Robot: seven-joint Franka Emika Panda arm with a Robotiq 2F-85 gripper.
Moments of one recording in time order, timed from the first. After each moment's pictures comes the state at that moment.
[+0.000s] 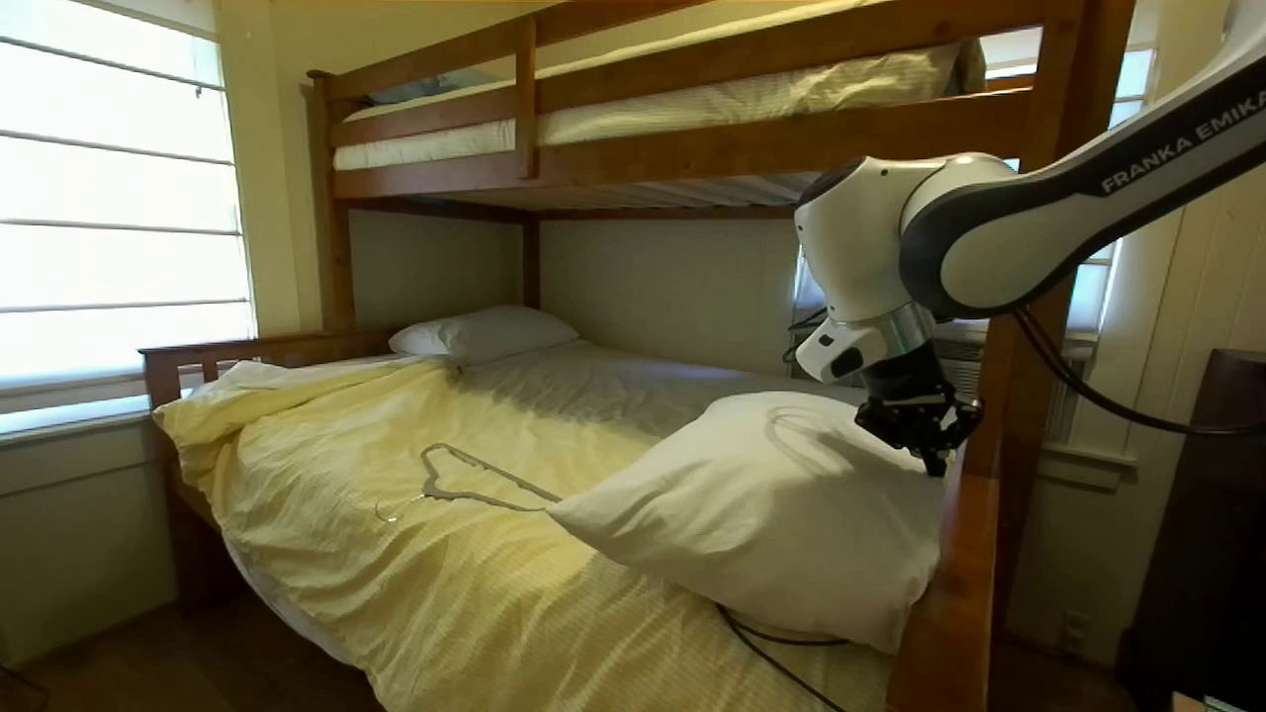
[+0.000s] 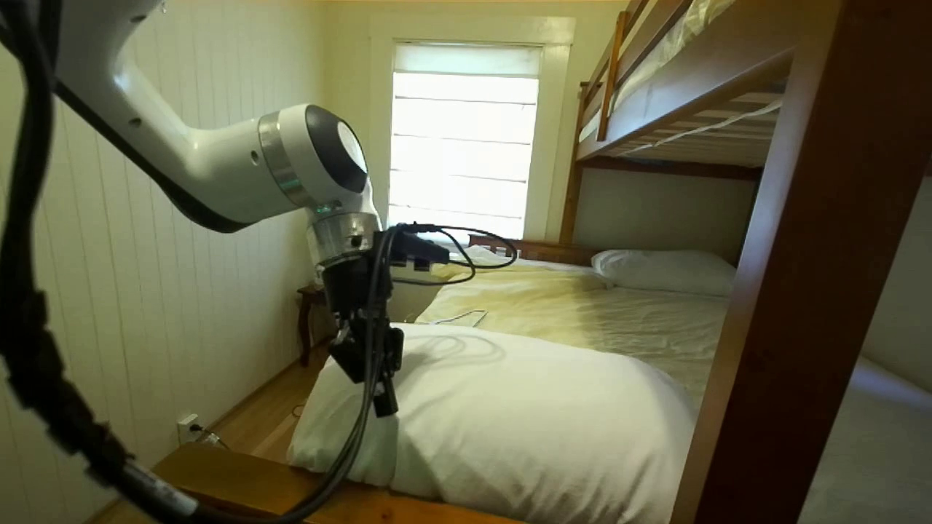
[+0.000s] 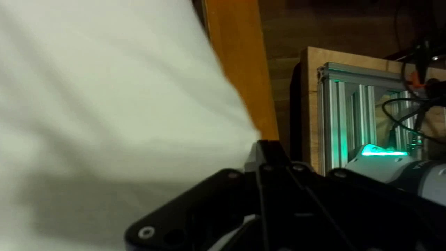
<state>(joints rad) 0.12 -0.37 0.06 -2.51 -0.45 1.77 -1.31</state>
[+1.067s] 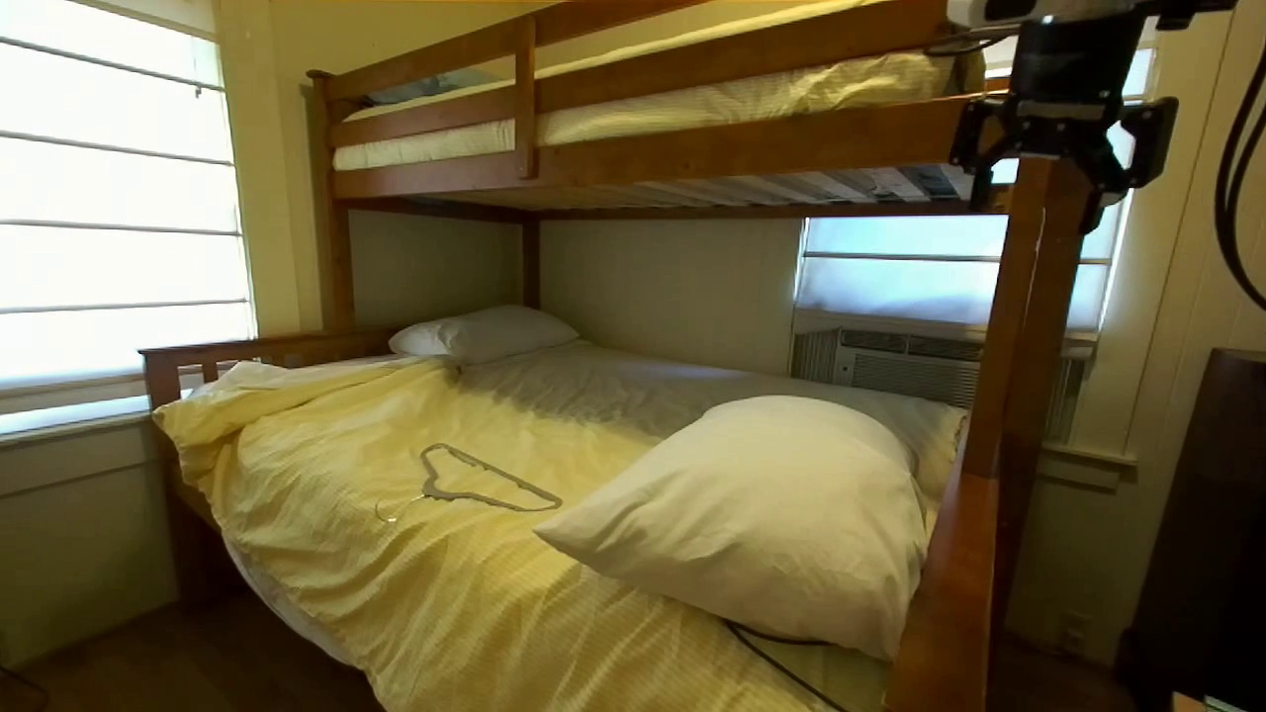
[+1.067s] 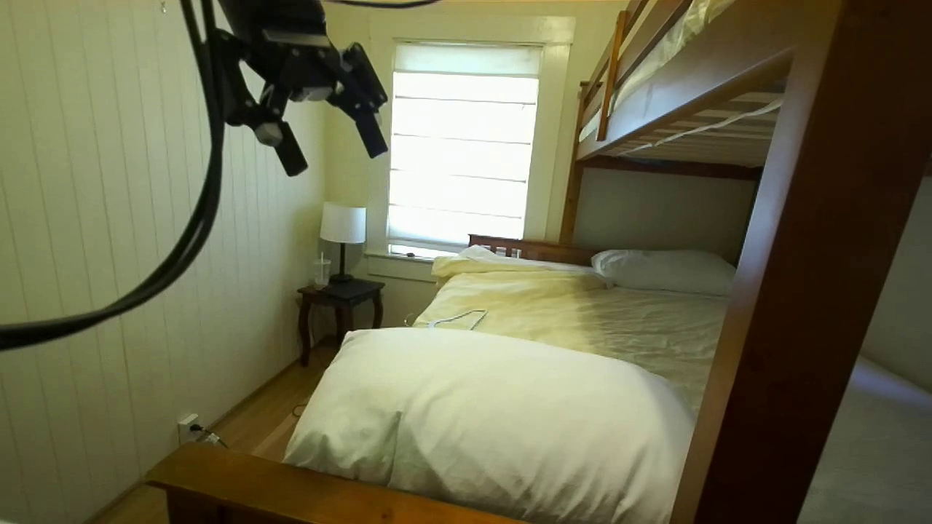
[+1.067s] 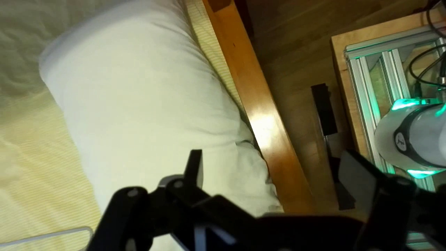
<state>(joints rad) 0.21 -0.85 0.09 -2.24 -0.43 1.43 -1.12</state>
